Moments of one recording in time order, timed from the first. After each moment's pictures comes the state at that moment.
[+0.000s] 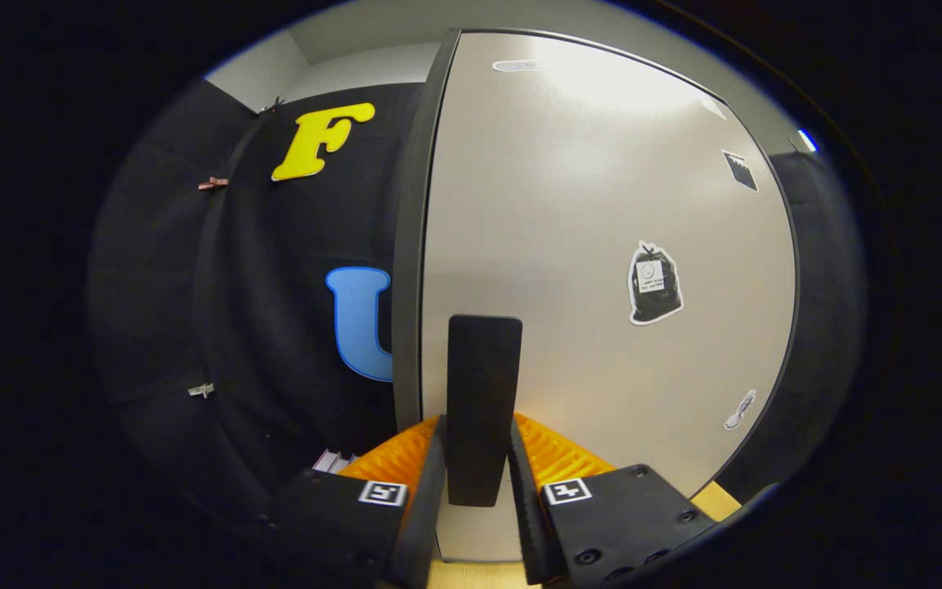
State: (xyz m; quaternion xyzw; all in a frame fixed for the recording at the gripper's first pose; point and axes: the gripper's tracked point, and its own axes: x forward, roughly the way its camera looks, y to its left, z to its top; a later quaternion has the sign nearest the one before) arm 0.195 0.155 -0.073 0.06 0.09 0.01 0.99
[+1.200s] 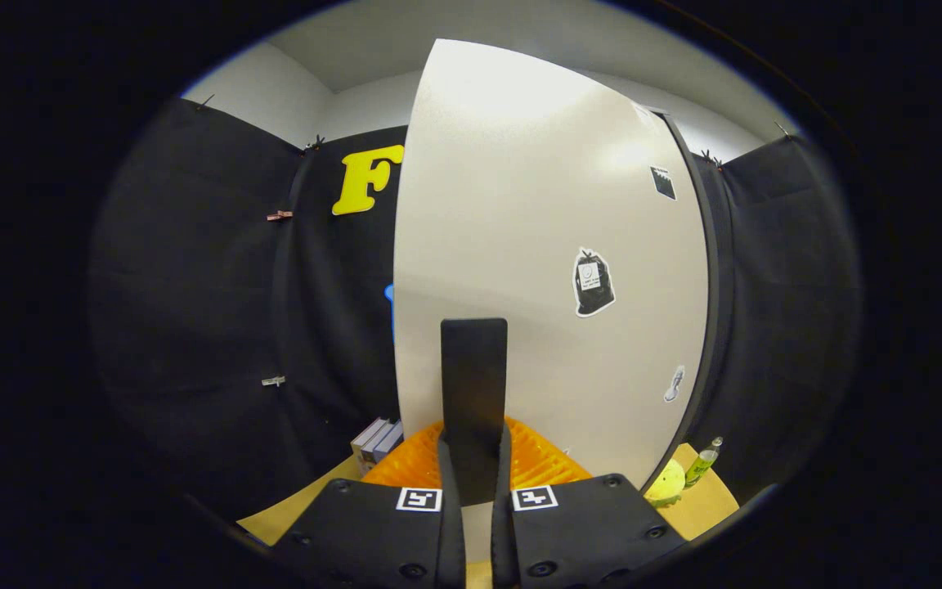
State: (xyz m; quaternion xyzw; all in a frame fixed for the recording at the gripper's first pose) arm 0.061 0.117 -0.034 0.08 0.07 0.11 0.99
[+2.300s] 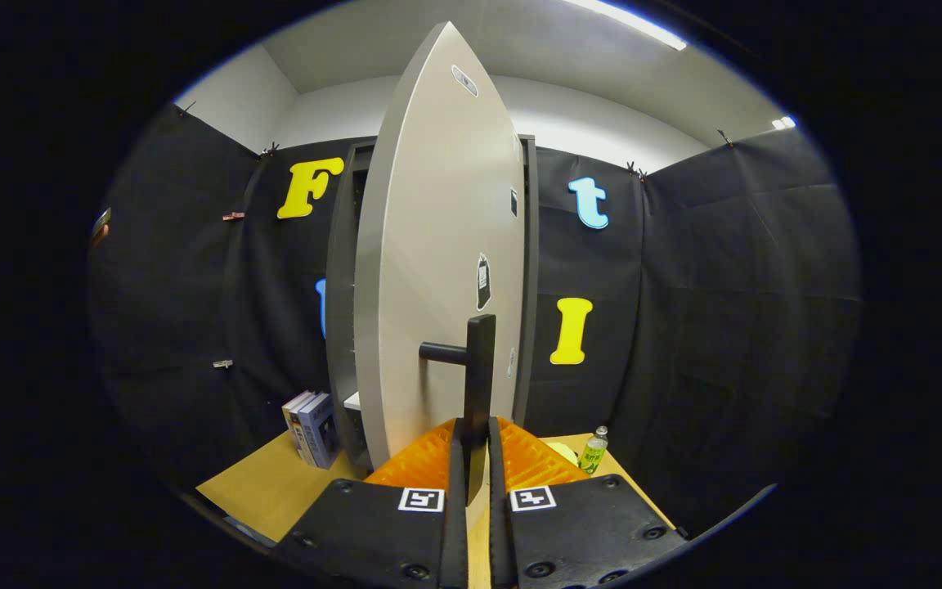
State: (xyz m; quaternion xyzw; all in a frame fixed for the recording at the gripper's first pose) arm -0.033 -0.070 -0.043 0.05 0.06 0.01 1.00
